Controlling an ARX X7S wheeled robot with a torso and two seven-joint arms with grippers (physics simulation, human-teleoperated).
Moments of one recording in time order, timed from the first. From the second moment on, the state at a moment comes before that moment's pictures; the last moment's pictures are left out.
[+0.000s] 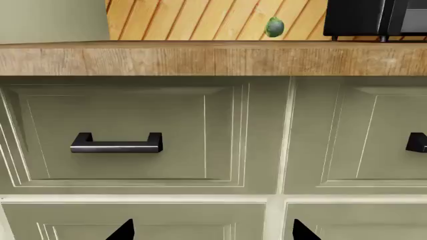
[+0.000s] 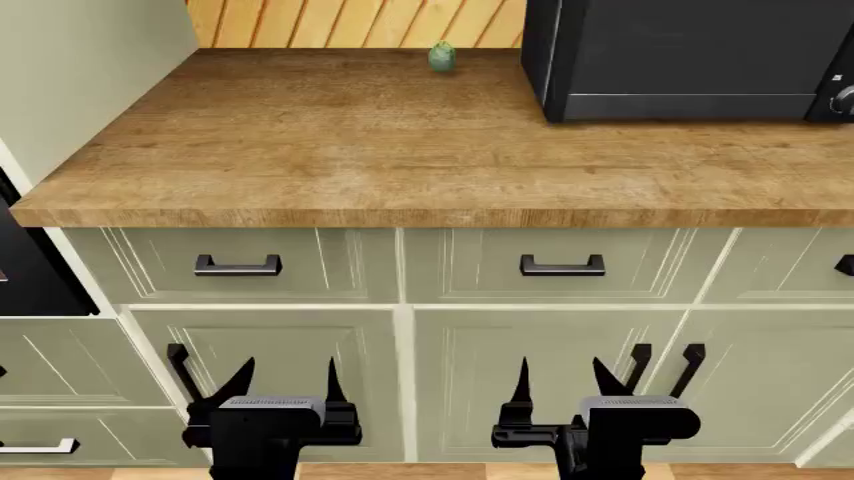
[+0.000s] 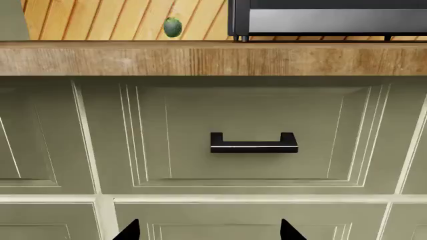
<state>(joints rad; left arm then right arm) 0.00 0.00 0.00 0.00 0.00 0.00 0.00 0.00 0.00 0.00 0.00 0.00 0.00 0.00</state>
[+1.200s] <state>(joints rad) 0.01 -0.10 0.09 0.00 -0.09 0.02 -0.09 0.01 0.11 -0.18 -0.05 0.02 0.04 0.11</state>
